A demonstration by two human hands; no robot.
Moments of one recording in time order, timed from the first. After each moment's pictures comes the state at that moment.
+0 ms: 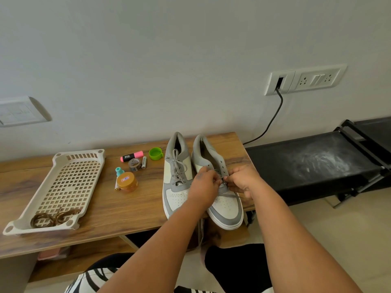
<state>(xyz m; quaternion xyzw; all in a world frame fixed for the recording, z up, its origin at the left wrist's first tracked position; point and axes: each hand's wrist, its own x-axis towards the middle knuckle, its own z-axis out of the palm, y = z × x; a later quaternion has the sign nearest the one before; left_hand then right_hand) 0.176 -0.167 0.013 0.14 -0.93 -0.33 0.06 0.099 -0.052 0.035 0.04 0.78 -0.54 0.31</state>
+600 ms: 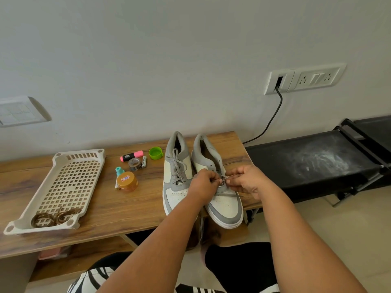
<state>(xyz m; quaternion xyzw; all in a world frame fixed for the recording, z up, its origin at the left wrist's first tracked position) 0.172 -0.173 0.012 0.17 -0.89 -0.43 0.02 0.100 -0.031 0.043 -0.01 0.76 -0.55 0.35</state>
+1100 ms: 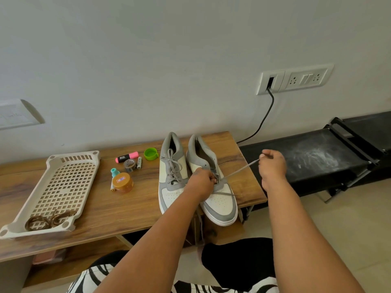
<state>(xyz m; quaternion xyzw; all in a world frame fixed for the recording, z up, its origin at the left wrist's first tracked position) 0.166 -0.169 0.025 0.15 -0.94 -0.30 -0.05 0.084 0.001 0.058 0.14 0.77 -0.62 0.01</state>
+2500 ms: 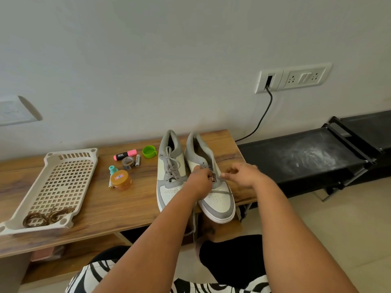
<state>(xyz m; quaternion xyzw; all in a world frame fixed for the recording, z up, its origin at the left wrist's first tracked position) 0.168 -0.169 0.021 0.13 -0.94 -0.30 -0.06 0.096 -0.017 0.052 -0.14 0.93 -0.23 0.26</state>
